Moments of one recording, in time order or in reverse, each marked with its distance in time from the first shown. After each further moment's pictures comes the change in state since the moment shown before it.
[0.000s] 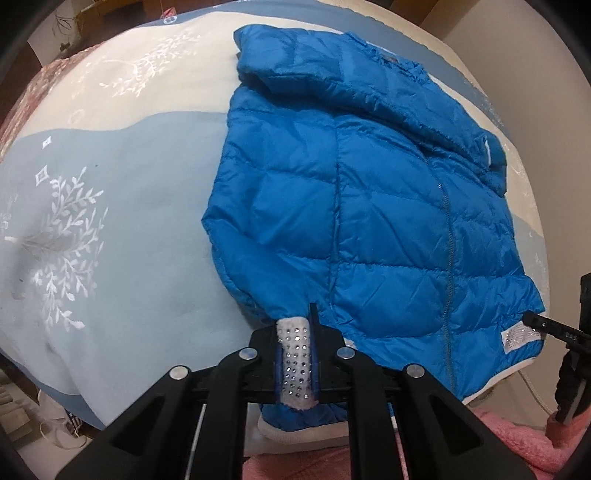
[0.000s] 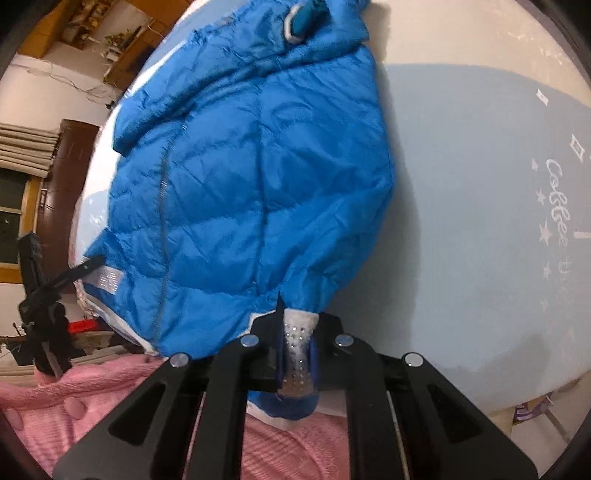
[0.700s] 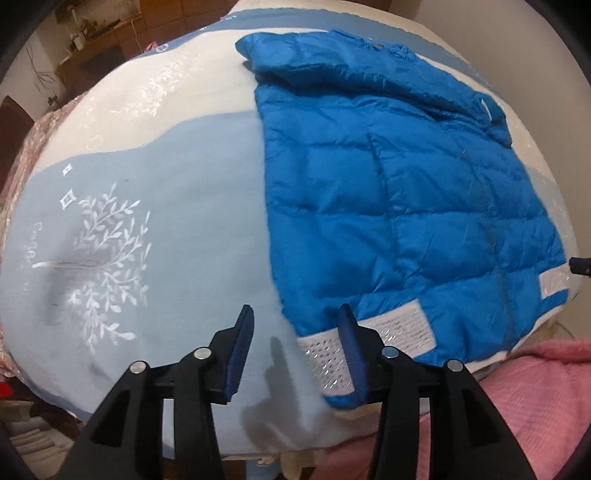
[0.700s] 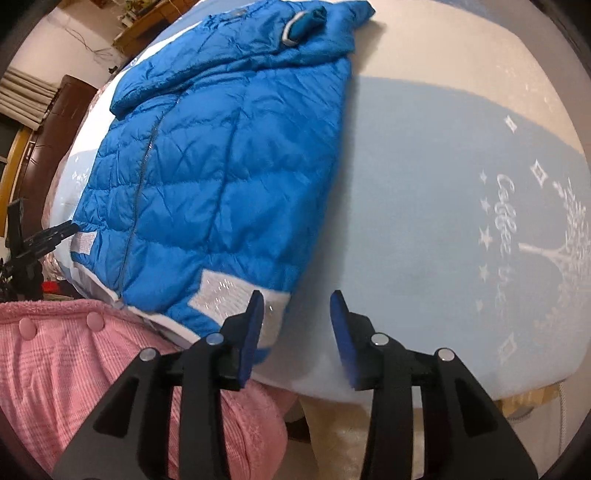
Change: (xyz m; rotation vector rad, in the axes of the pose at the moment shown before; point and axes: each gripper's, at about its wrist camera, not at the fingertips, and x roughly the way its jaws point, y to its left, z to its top) left arm -0.007 0.039 -0.039 0.189 -0.037 0.106; right arm -0.012 -0.020 -0.032 -0.161 0.029 -0.144
